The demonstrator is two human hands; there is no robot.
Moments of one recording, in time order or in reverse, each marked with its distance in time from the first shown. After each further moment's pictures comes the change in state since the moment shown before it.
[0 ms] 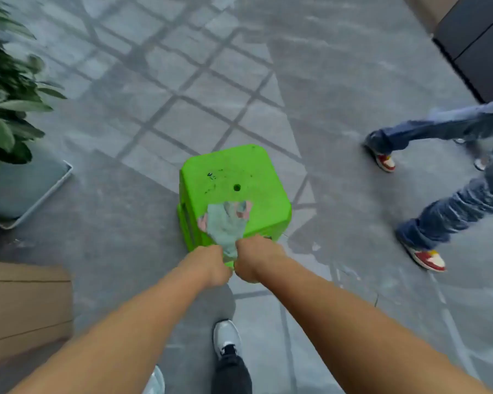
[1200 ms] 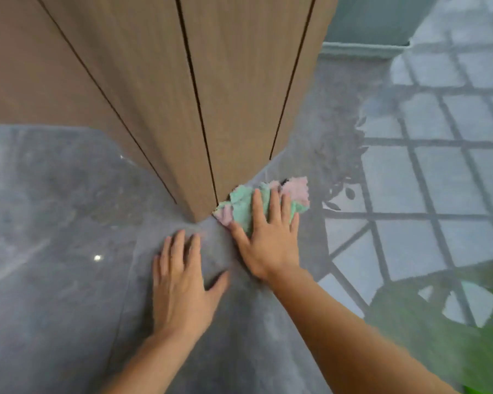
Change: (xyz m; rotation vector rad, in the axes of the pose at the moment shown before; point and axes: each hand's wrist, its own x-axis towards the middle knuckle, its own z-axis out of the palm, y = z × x) left_hand 0.218 -0.572 0.405 -0.575 0.933 -0.904; right_hand 0.444 -0.344 0.577 -0.241 0.298 -0.899
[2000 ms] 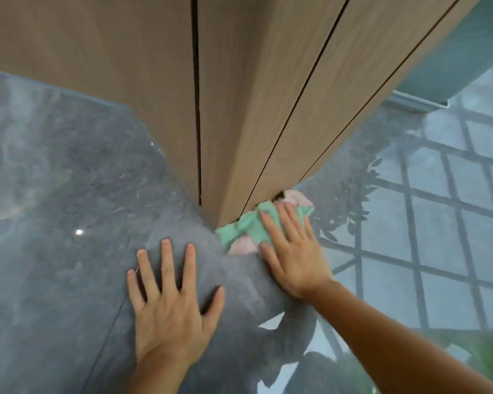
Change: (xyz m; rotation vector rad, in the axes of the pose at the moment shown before) left_hand -0.008 -0.046 0.058 0.252 0.271 -0.109; right_hand 0.034 0.046 -0.004 -0.338 -0.060 -0.526
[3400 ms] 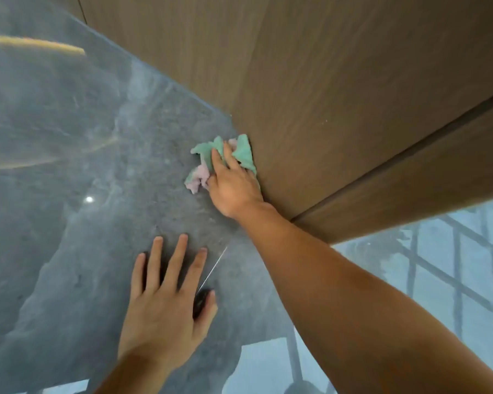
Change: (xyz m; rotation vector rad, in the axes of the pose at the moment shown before) left_hand 0.011 -0.098 -0.020 -0.158 0.039 -0.019; right_hand 0.204 -0.217 -0.013 0.071 -0.138 -0.201
